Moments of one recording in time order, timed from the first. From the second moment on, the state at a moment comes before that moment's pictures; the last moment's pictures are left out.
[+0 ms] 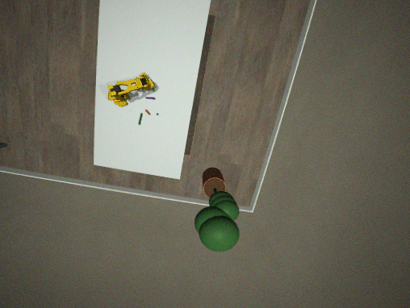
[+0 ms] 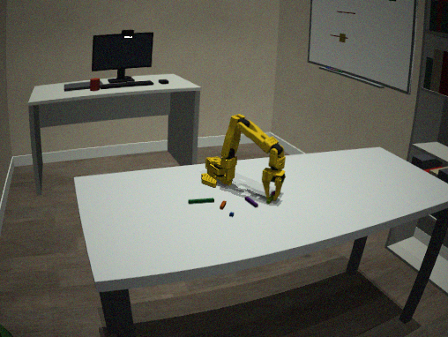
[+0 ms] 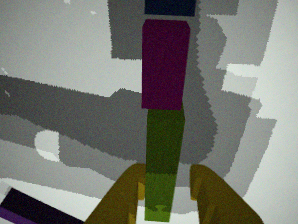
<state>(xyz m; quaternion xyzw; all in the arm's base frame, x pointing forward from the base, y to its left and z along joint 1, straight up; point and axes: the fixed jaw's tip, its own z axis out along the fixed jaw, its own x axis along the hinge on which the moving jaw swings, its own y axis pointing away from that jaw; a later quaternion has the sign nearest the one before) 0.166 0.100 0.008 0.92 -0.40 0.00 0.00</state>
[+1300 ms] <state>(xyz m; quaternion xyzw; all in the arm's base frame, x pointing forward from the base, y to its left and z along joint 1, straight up) 0.164 0.099 0.031 0.92 -0.40 0.00 0.01</state>
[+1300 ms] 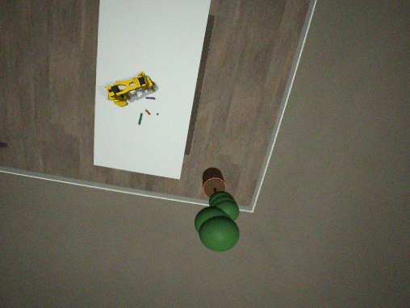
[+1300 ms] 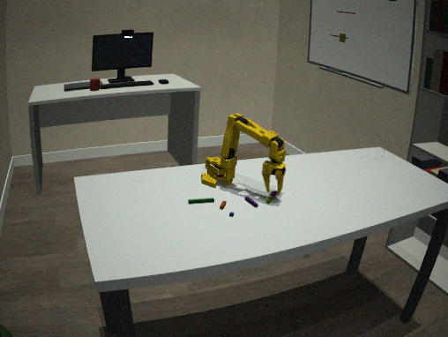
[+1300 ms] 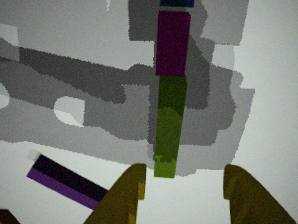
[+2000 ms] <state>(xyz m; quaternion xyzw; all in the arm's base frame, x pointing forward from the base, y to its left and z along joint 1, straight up) 0.166 0.100 0.056 0.92 -0.40 0.00 0.00</state>
